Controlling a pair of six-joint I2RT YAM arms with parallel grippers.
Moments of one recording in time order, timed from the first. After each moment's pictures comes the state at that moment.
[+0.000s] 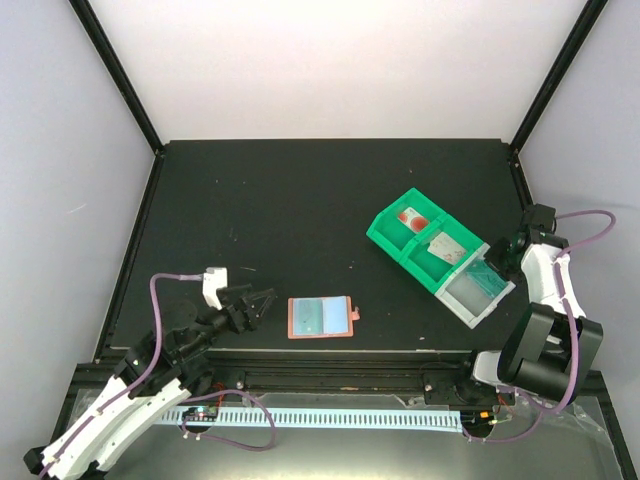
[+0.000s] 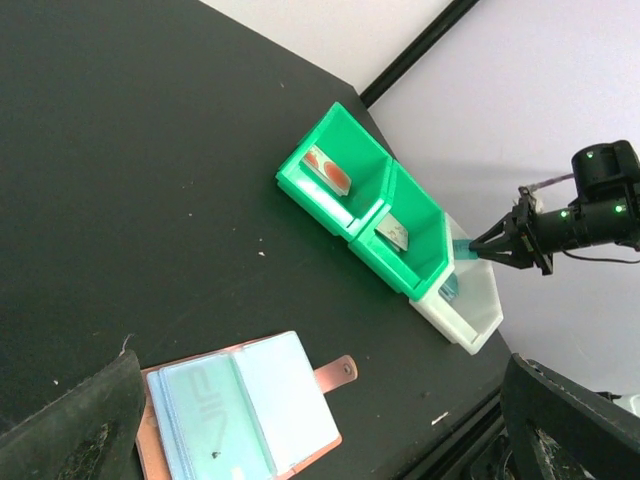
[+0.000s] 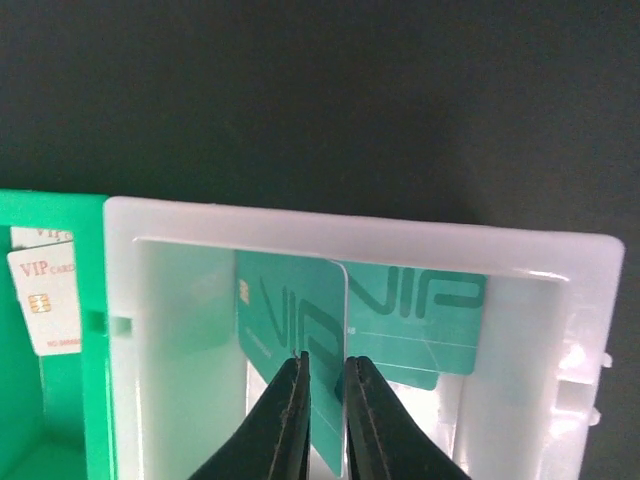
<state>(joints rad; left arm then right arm) -0.74 0.08 0.35 -0.51 0.03 -0.76 -0.36 1.32 0.89 -0.79 -0.07 0.44</state>
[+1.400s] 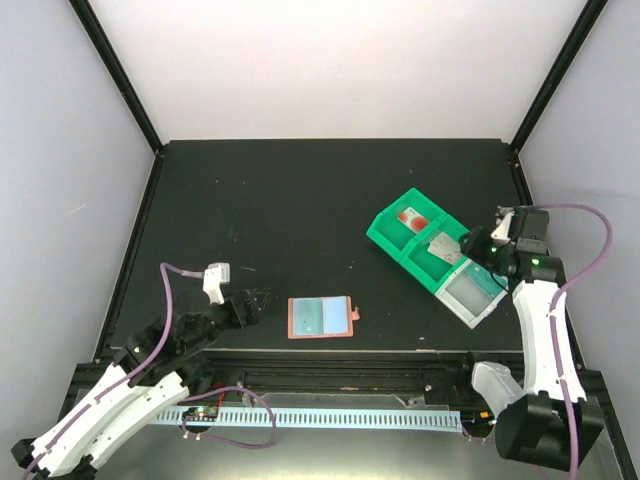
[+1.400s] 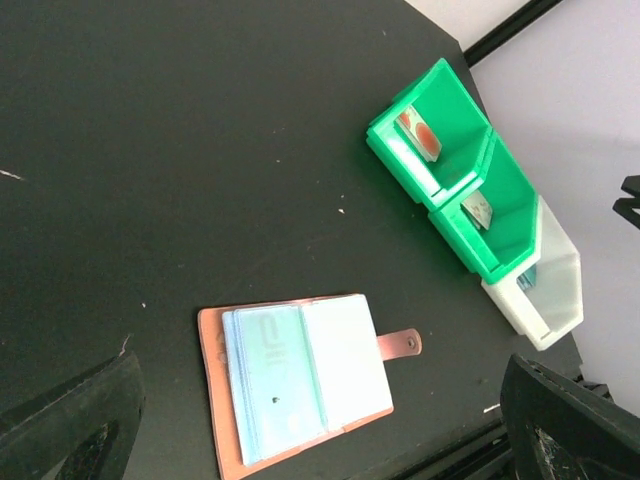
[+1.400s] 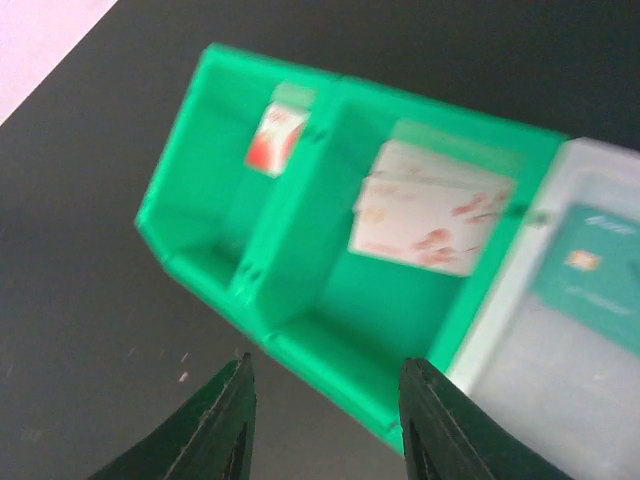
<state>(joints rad) -0.74 0.25 0.45 -0.67 -0.04 -0.84 -0.21 0.98 0.88 -0.77 -0.32 0.43</state>
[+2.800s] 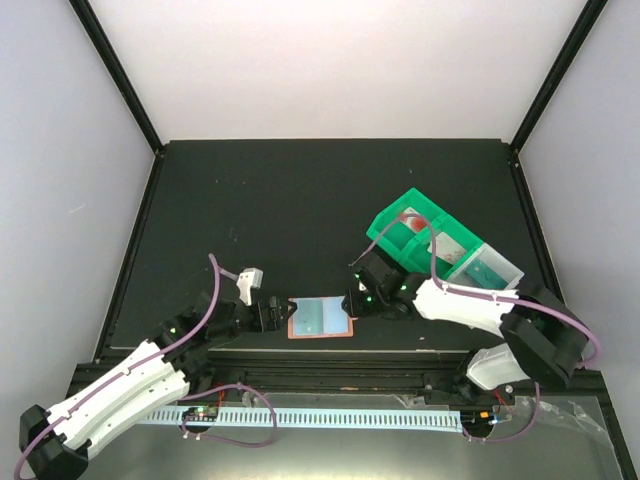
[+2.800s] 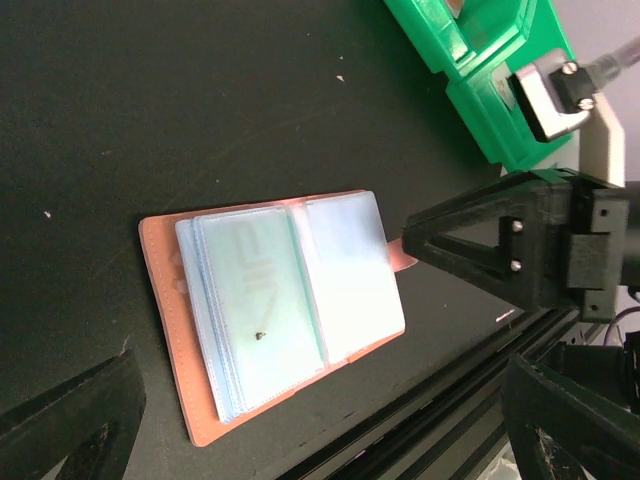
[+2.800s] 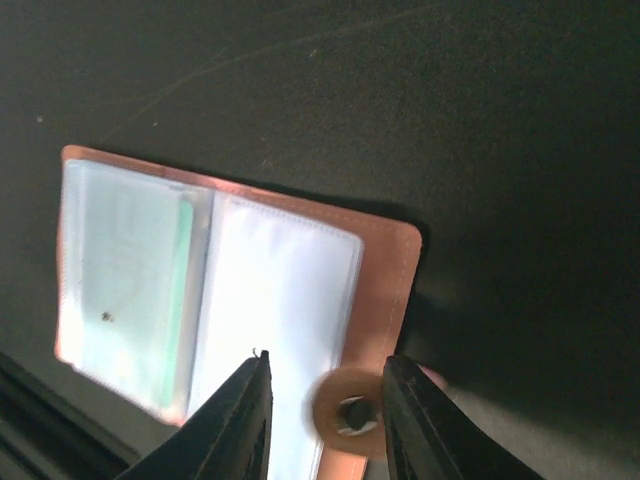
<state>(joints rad) -0.74 0.51 0.33 -0.43 0.19 -0.84 0.90 1.38 0.67 -0.29 -0.13 0.75</state>
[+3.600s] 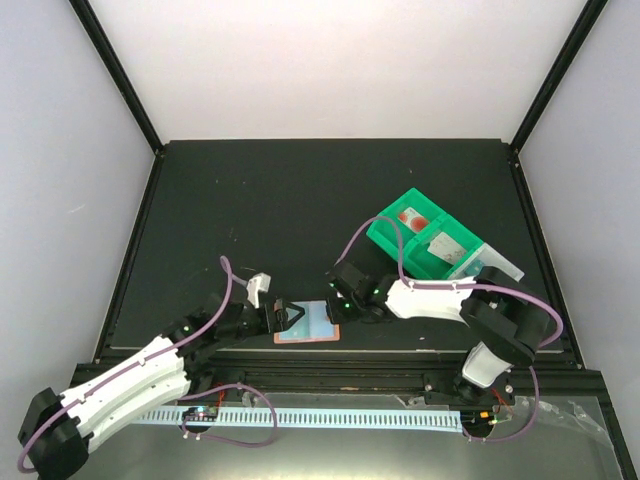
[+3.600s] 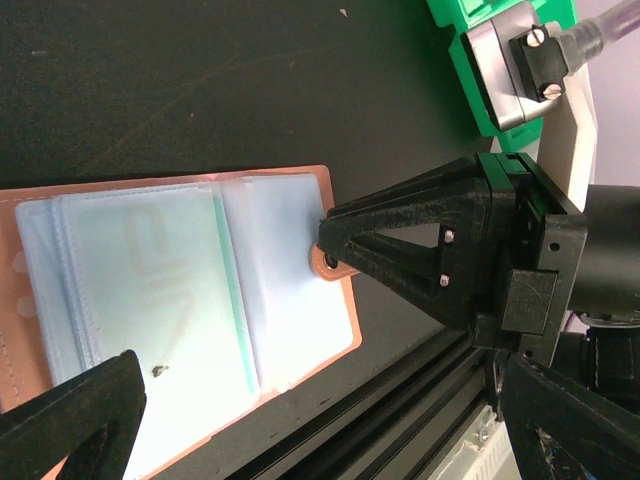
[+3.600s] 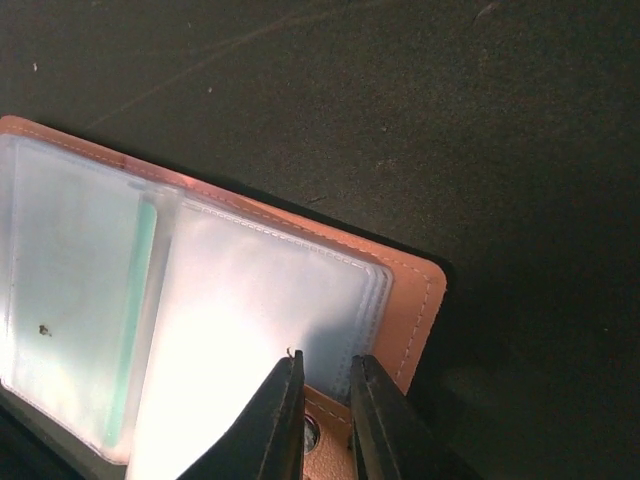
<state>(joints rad) -0.74 0.61 0.23 -0.25 0.29 -0.96 1.01 1.62 0.77 -0.21 -0.09 0.74</state>
